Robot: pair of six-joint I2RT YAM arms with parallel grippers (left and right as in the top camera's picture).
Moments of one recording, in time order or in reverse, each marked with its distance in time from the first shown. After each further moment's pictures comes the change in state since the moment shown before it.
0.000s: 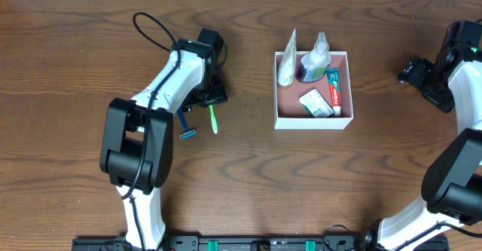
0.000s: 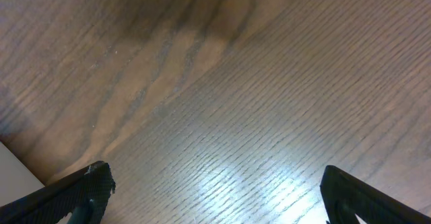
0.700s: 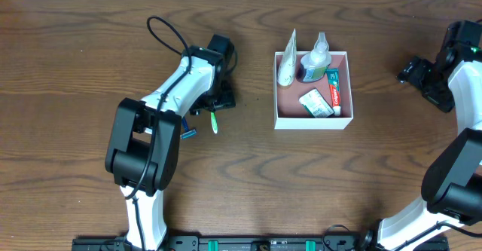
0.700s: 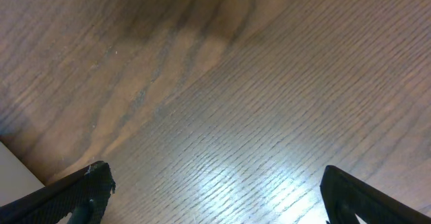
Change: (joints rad) left arm -0.048 0.002 -0.051 0.061 0.003 0.007; right arm 0.000 0.000 0.000 0.000 0.000 0.000
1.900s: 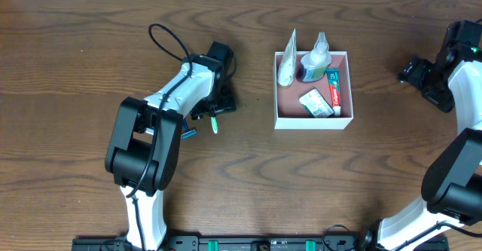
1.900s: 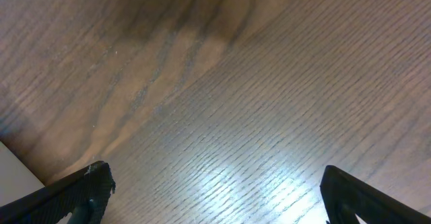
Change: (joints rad) left arm 0.000 0.000 -0.074 0.098 0.030 0.000; right arm 0.000 0.000 0.000 0.000 0.000 0.000
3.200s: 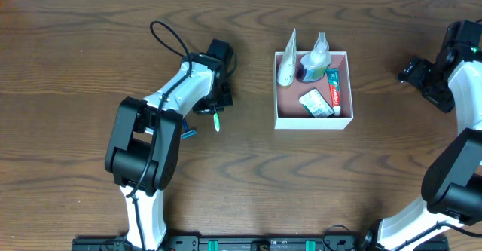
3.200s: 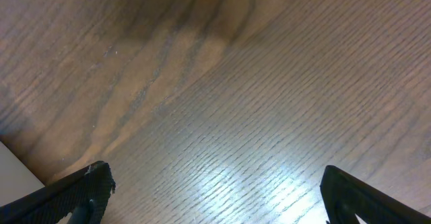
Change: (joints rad) left arm 0.003 0.000 0.020 0.029 -0.008 0.063; right arm 0.000 0.000 0.000 0.000 0.000 0.000
